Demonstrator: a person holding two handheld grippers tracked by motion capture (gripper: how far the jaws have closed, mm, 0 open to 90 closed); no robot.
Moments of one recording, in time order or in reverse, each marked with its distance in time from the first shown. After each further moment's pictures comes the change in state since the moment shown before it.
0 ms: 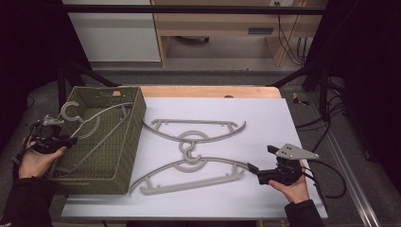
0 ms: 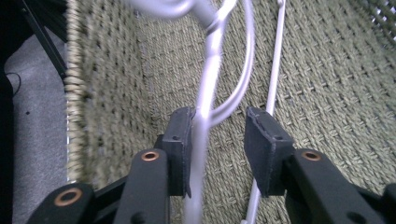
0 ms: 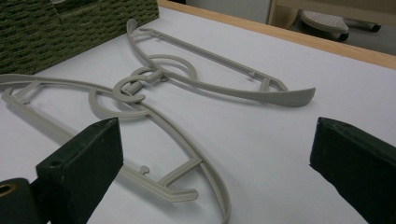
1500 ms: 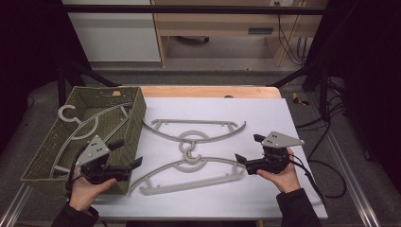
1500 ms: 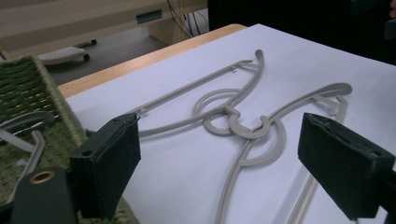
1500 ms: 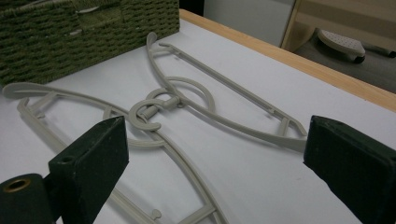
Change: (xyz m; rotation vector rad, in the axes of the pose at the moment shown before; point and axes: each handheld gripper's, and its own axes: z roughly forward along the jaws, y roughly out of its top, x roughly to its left) left arm -0.180 0.002 -0.061 -0.504 -0.465 0.172; right arm 0.015 0.043 0.022 0.000 0.052 -0.104
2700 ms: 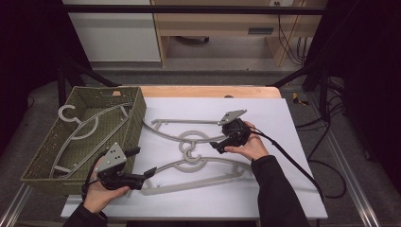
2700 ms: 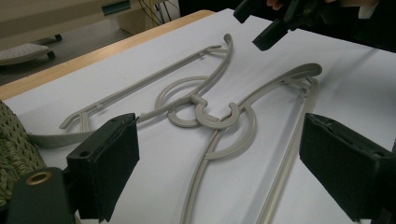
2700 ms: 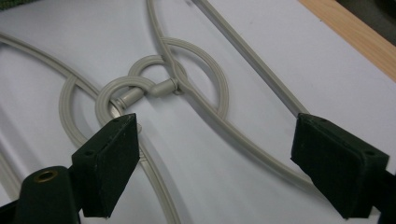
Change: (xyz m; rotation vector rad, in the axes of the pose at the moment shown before) left arm -0.020 -0.012 0.024 0.037 -0.101 0.039; right arm -0.006 0.043 0.118 0.326 0.086 -0.155
